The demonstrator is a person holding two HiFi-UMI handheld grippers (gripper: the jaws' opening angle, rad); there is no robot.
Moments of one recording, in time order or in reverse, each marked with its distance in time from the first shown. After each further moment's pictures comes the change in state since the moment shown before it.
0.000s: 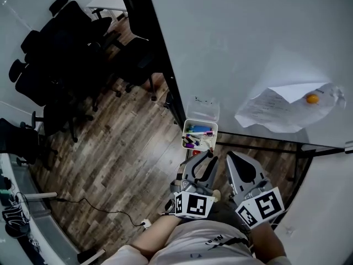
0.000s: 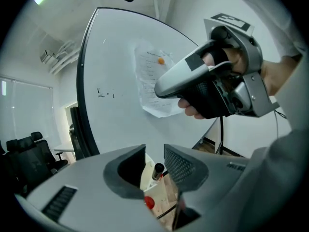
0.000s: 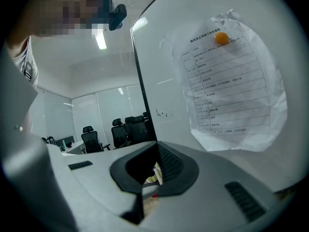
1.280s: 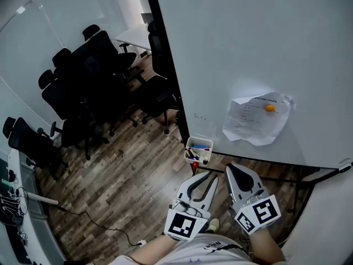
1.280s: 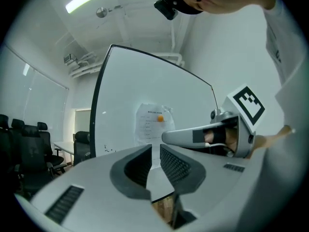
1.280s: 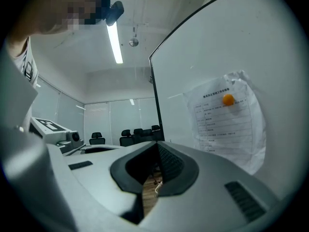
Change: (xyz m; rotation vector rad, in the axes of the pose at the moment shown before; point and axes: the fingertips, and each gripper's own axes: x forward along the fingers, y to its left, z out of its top) left arm -0.111 -0.030 0.173 -0.133 -0.309 0.063; right arm -0.093 0.037 0.078 -0.087 -0.168 0.097
